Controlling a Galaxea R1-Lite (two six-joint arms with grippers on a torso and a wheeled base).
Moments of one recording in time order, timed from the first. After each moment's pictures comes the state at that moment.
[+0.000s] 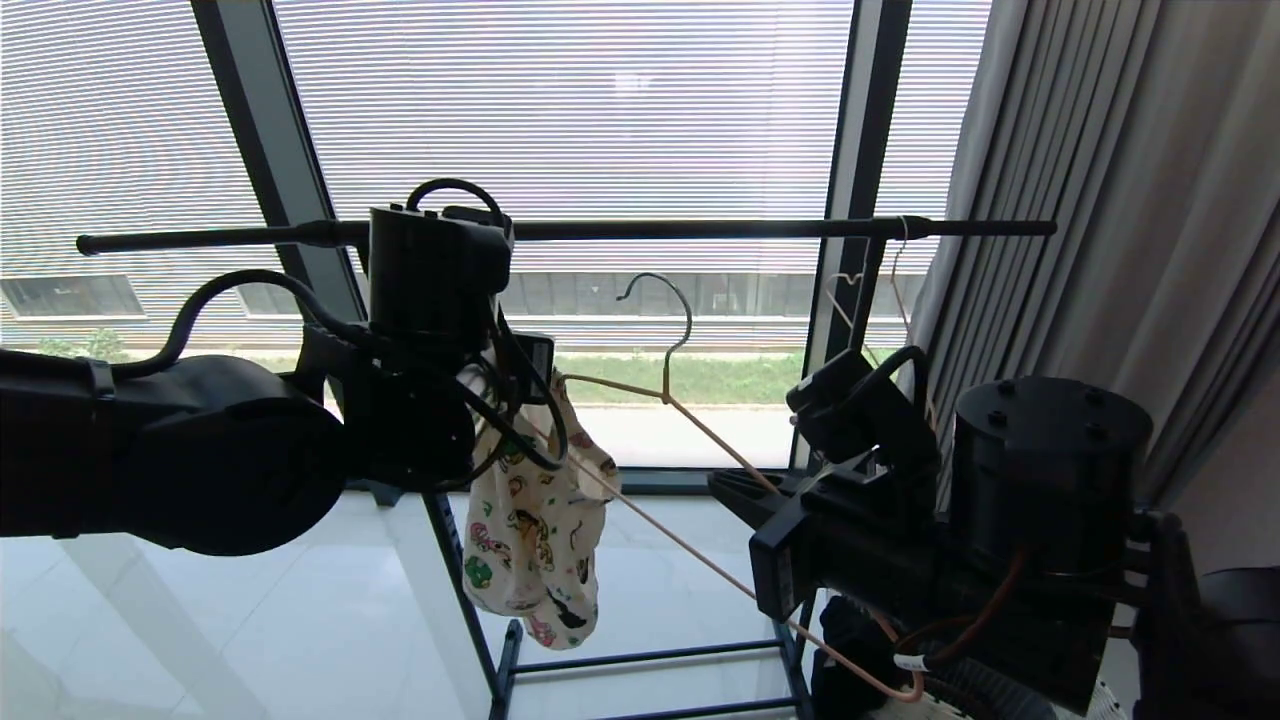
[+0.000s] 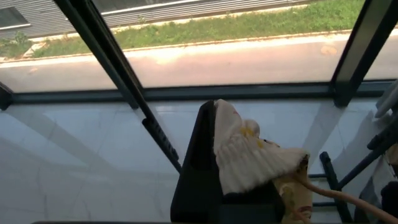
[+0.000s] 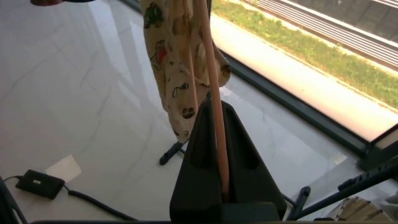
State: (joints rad) left arm -0.56 1.74 -1.10 -0.30 0.66 0.03; right arm 1.00 1.69 -0.76 -0.73 -0.12 0.07
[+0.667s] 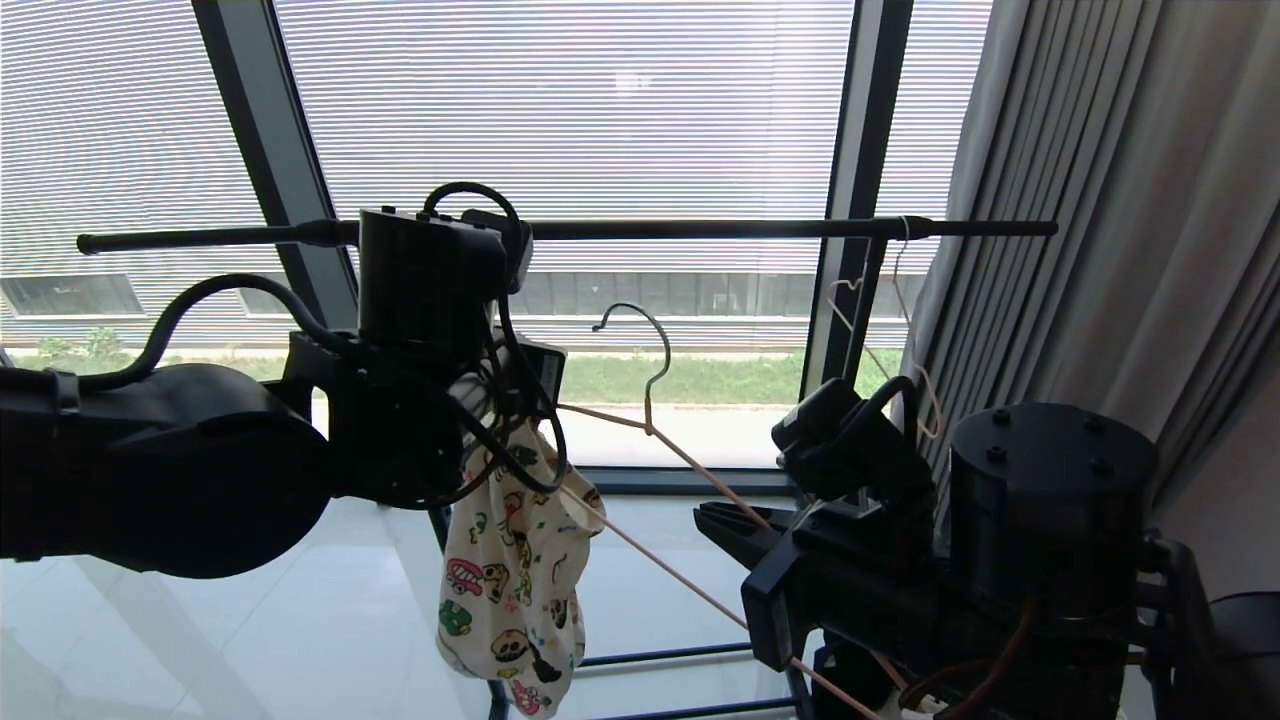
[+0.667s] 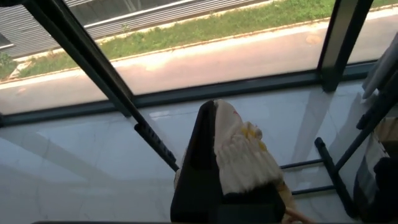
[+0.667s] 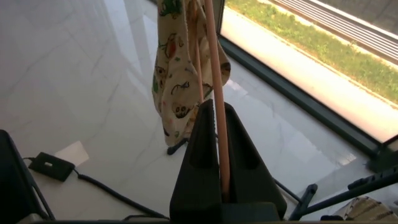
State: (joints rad) left arm -0.59 1.71 -1.07 -0.30 0.59 0.10; right arm 1.05 1.68 -0.74 -0.71 -0.11 0.07
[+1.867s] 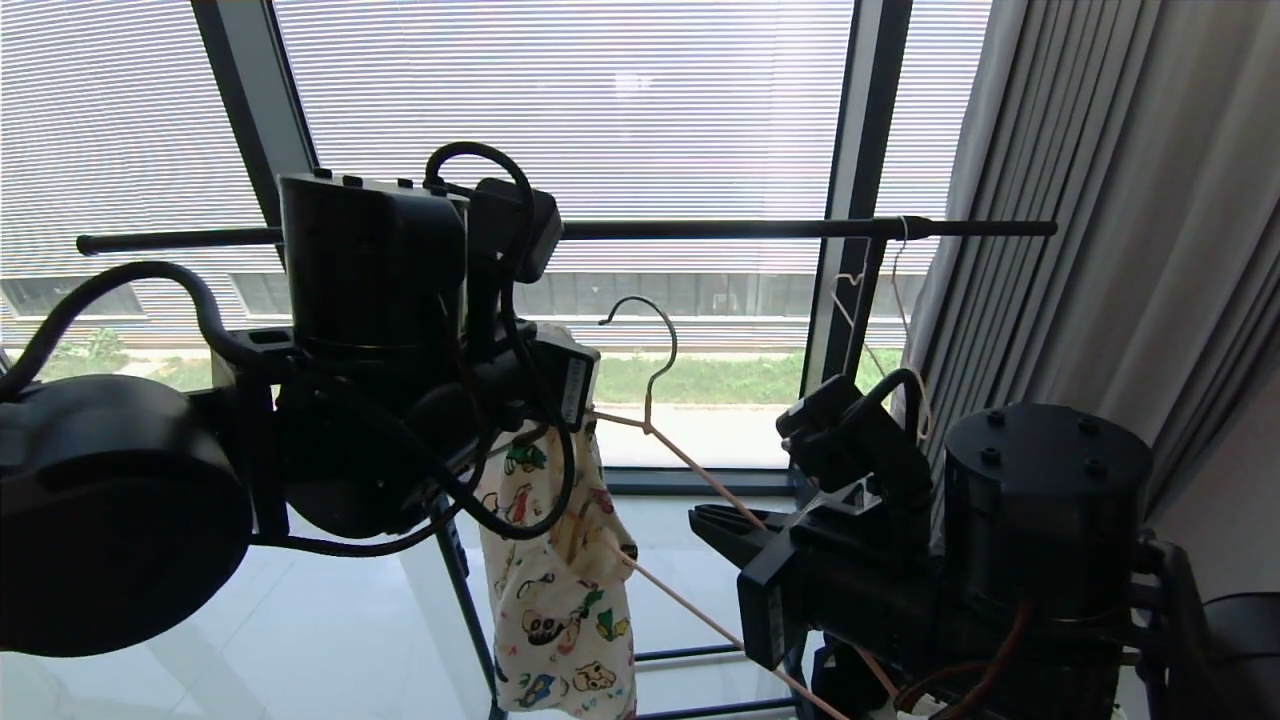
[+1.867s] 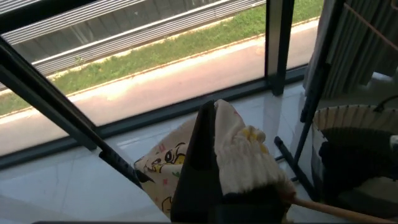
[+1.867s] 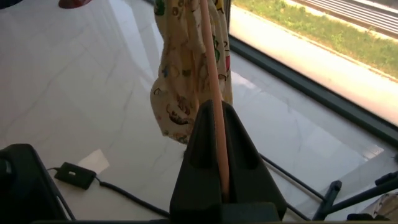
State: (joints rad) left arm -0.69 1.61 -1.04 -0.32 0.46 0.14; right arm 1.06 1.69 -0.75 -0.71 -0.11 0.17
